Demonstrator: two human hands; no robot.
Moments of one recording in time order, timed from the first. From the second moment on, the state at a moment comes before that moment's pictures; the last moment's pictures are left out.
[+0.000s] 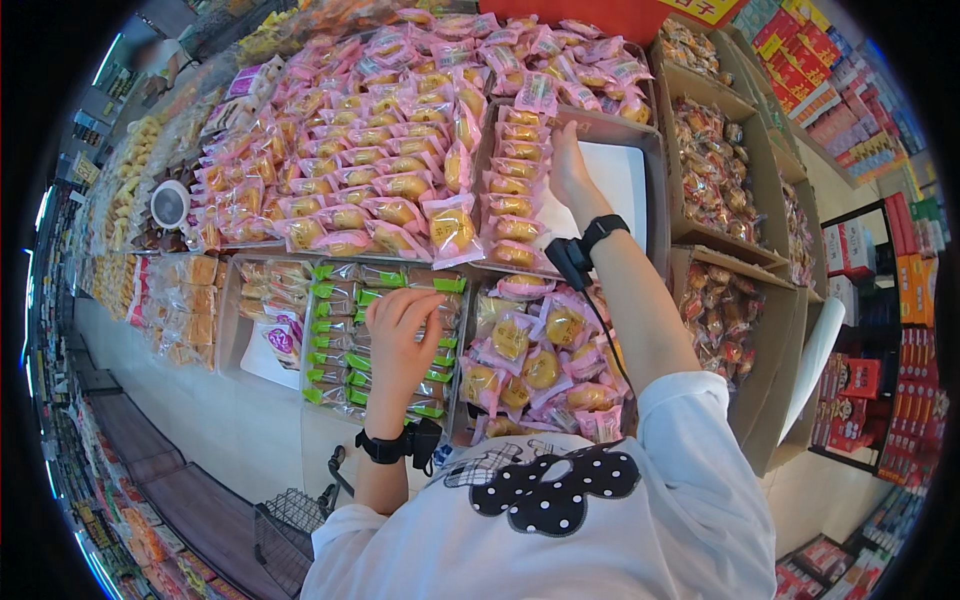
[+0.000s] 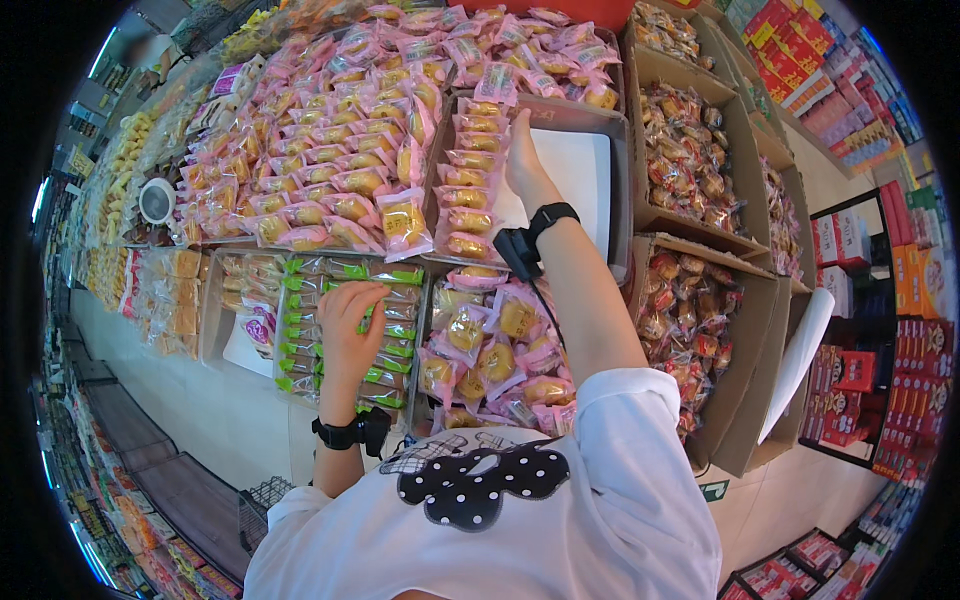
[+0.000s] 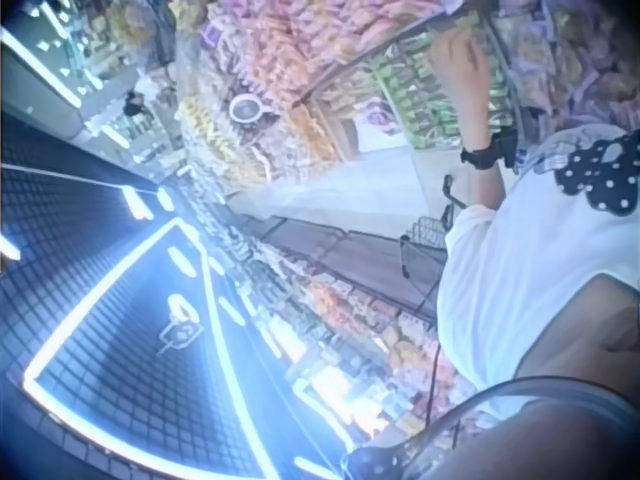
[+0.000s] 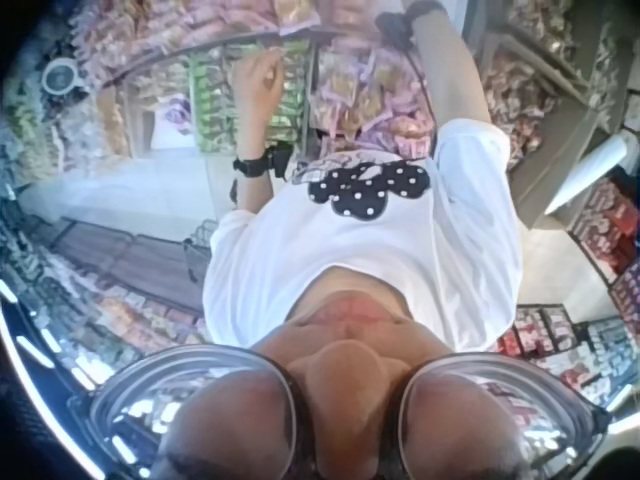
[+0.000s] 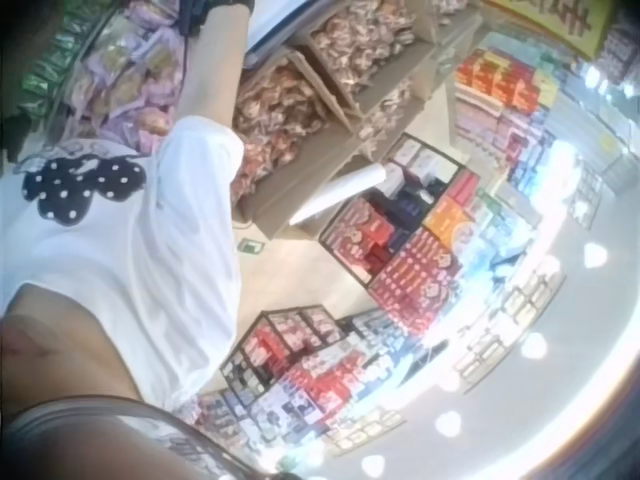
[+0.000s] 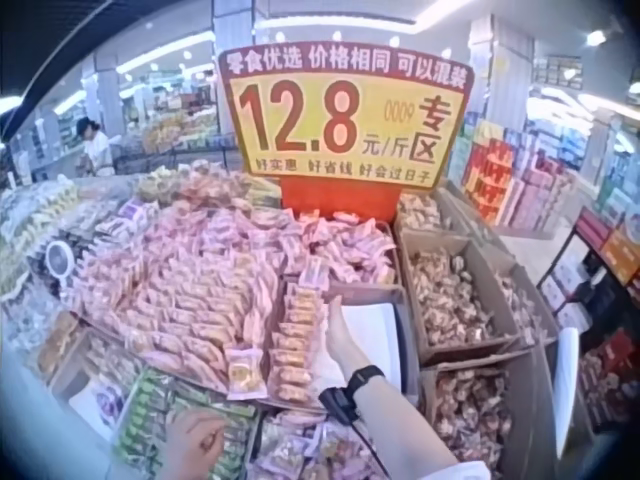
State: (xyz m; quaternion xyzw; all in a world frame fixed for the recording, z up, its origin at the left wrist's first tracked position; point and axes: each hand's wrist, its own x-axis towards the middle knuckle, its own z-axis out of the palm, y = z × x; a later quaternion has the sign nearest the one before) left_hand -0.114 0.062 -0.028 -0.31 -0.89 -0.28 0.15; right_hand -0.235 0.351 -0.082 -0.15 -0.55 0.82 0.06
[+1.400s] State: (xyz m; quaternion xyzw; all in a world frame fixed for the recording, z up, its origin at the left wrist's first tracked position) left_hand -0.032 0.045 -0.098 -0.35 -0.90 -0.21 -0.13; right_hand 0.067 0.293 0.003 -0.02 -0.82 0.58 -0.01
